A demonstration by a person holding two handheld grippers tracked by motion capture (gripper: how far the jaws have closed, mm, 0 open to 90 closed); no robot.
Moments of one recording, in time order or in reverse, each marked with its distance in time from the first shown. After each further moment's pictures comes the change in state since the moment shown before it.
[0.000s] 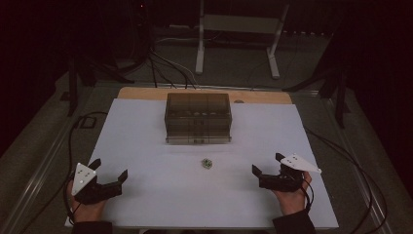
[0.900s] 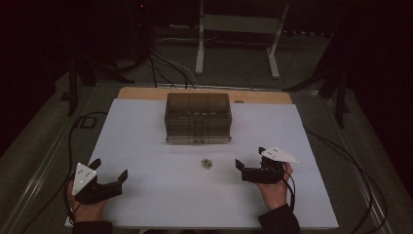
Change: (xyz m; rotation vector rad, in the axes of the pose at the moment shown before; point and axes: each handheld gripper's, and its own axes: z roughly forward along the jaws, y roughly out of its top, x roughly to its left) left arm 0.000 0.000 0.000 0.002 0.005 0.002; right arm 0.026 0.013 0.039 0.014 0.045 -0.013
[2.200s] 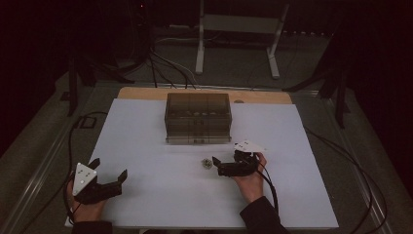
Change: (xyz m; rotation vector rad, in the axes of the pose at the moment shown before) left arm -0.001 0.001 -0.001 0.002 0.015 0.025; right arm 0.037 0.010 0.058 0.079 0.069 -0.038
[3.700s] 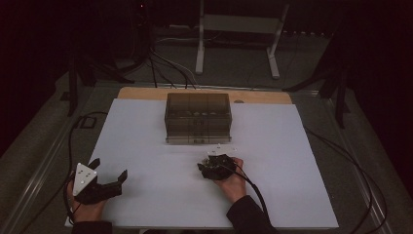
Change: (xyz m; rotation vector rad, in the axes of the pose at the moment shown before) left arm 0.000 -0.001 0.001 0.003 -0.005 0.006; right arm 0.037 -0.012 0.055 0.218 0.074 -0.108
